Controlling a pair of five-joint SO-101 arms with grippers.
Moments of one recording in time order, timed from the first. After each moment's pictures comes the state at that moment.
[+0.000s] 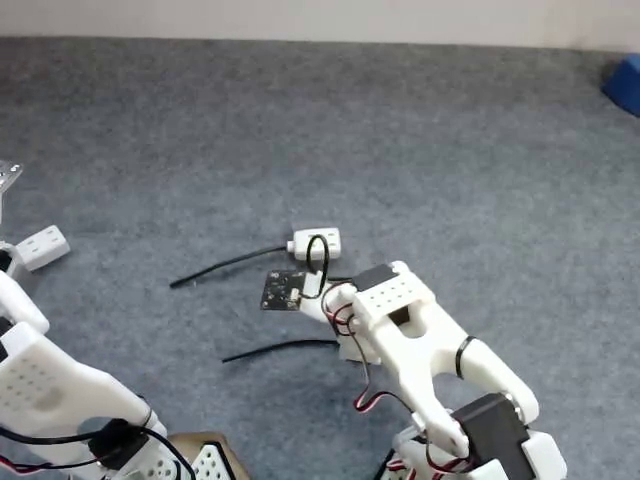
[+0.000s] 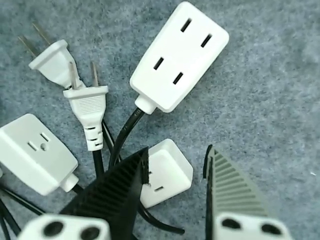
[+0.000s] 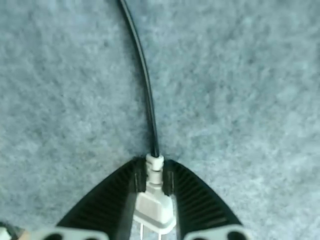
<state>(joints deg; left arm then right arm) -53.3 23.2 -7.7 74.9 -59.6 -34.1 -11.2 51.1 55.4 55.1</state>
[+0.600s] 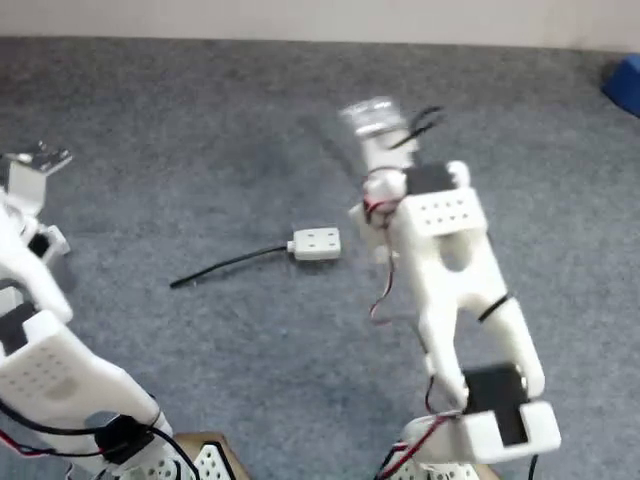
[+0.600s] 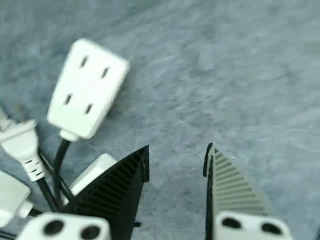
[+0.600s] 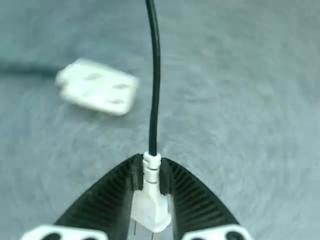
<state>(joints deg) -42.9 23.2 -13.9 92.1 -57.2 -16.8 -1.9 7.1 75.3 4.7</state>
